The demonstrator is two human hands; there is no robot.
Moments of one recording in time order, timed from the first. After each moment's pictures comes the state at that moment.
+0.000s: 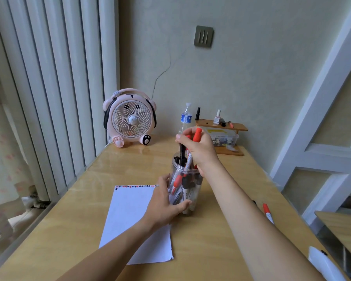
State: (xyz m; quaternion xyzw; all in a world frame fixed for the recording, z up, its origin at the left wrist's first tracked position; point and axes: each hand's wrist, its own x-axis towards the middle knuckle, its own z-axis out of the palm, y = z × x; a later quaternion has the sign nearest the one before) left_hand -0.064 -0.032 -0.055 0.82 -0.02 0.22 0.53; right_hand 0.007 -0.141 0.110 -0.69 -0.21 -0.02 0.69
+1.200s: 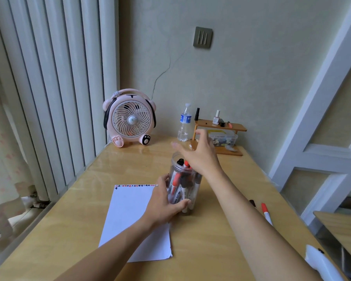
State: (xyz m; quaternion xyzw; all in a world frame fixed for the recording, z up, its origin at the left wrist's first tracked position) left_hand -0.066 -0.033 -0.055 0.81 -0.01 0.21 0.55; right_hand -0.003 -0.157 0.104 -0.88 -0.19 -0.10 0.43
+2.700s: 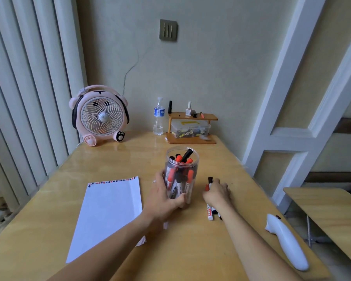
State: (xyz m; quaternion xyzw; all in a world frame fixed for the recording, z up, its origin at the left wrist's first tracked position) left_hand -0.071 -0.109 -0.046 0.84 -0.03 0.20 0.51; right_hand 0.009 -0.295 -0.031 -0.96 0.11 0.01 0.24
